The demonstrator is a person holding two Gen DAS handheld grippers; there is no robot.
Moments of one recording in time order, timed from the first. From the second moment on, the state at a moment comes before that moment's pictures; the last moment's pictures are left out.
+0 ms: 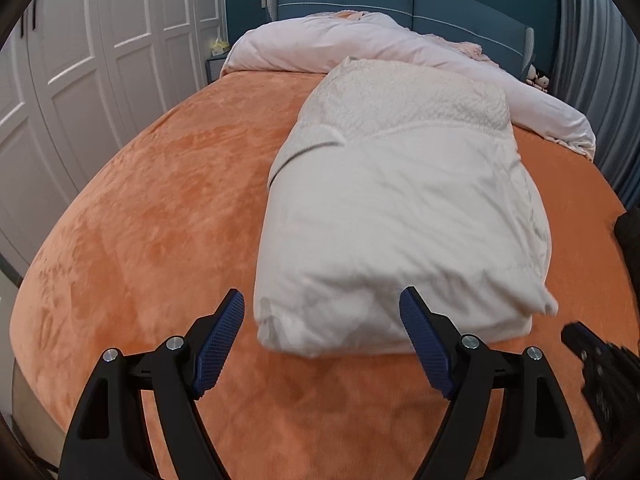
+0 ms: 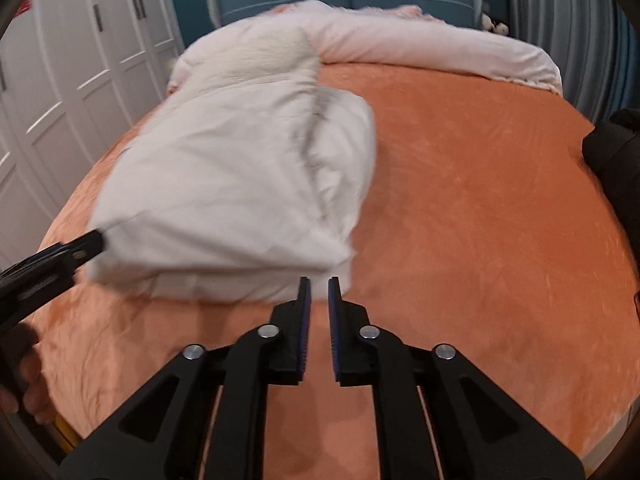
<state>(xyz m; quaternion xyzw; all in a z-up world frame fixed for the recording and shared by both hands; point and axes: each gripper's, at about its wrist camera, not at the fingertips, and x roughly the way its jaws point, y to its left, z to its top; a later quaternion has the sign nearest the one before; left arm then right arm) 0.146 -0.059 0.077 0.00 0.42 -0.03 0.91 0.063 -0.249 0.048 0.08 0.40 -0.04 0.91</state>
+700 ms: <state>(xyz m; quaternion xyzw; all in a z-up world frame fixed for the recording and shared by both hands) 0.103 -0.066 0.016 0.00 0.46 -0.01 0.89 0.033 -0.219 0.006 0.04 0.41 -0.06 0.91</state>
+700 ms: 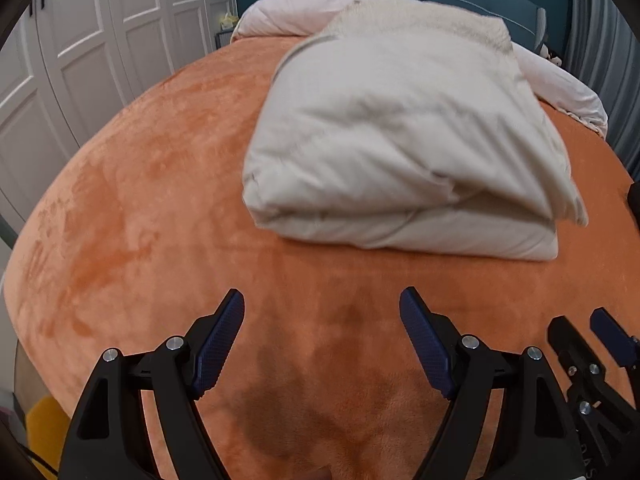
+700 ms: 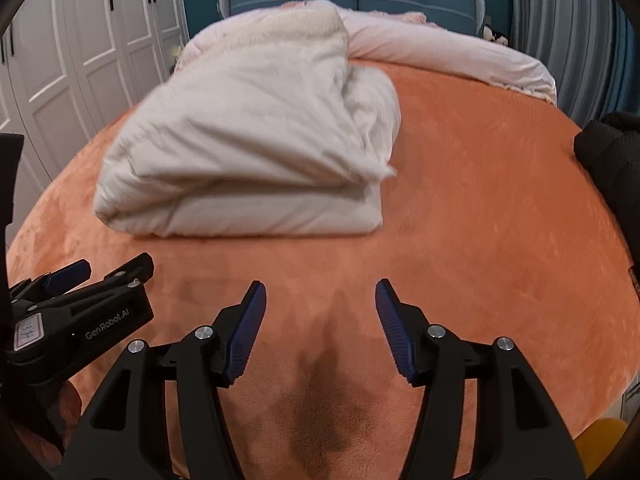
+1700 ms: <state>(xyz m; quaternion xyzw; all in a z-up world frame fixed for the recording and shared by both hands) 0.157 -0.031 0.079 -0.10 0.38 -0.02 0.92 0.104 -0.257 0.062 0.08 0.33 -0.04 0.94</state>
